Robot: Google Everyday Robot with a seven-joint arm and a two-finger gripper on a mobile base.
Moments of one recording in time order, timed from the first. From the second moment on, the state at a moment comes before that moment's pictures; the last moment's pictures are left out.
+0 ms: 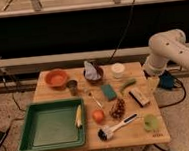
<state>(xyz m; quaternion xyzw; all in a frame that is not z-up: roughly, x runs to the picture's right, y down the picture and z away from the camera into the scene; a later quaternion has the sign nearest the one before) 0.289 0.046 0.748 -0.29 -0.01 0.04 0.95</state>
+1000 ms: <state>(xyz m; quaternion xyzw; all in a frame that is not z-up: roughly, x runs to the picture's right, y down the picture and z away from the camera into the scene) 0.290 0.065 0.772 -0.29 0.01 0.06 0.96</state>
